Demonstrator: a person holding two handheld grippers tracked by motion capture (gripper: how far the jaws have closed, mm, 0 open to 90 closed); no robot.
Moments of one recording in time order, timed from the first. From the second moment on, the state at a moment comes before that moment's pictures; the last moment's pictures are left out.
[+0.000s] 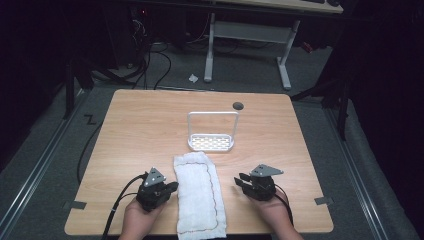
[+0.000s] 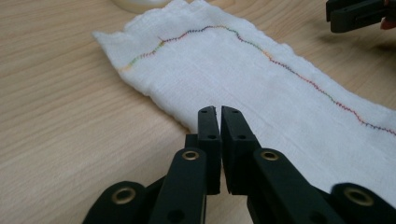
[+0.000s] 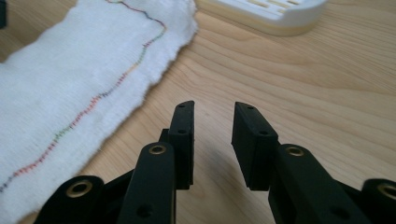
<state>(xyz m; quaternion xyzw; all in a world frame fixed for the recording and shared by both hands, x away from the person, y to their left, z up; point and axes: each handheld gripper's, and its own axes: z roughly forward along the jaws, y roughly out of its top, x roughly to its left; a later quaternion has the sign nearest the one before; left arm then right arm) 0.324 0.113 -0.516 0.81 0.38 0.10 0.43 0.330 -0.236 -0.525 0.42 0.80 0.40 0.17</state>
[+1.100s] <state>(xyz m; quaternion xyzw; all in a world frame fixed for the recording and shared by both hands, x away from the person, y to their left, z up) 0.309 0.086 -0.535 0.84 0.34 0.03 0.42 0.341 -0.170 -0.528 0.34 0.86 0.35 0.15</state>
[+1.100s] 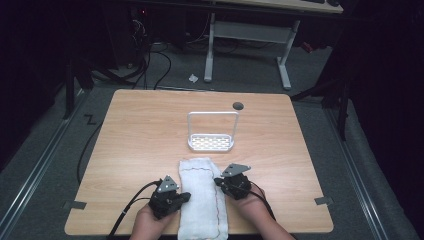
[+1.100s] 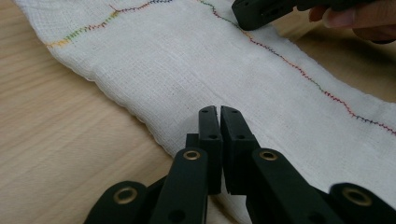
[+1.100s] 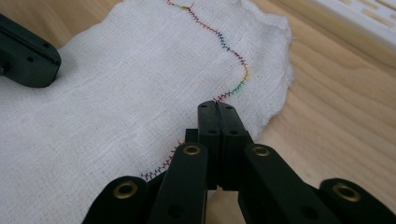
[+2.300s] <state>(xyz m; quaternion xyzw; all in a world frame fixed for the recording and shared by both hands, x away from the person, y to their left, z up) 0.382 0.082 -0.537 0.76 0.43 0.09 0.49 0.364 -0.193 -0.525 0.41 0.81 0.39 0.15</state>
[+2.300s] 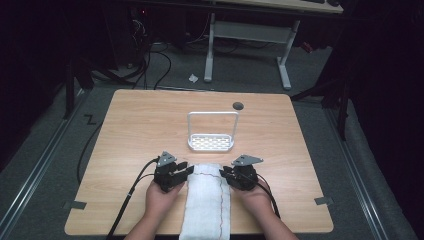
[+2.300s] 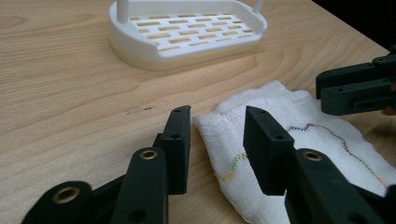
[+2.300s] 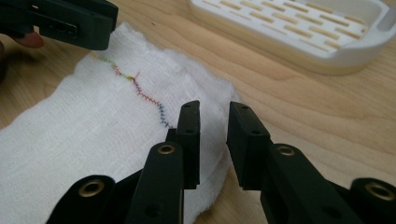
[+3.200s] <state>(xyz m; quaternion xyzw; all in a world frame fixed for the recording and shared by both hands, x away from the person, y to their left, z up) 0.383 0.082 -0.539 0.76 0.43 0.08 0.48 0.386 -0.187 -0.529 0.44 0.80 0.39 0.14</state>
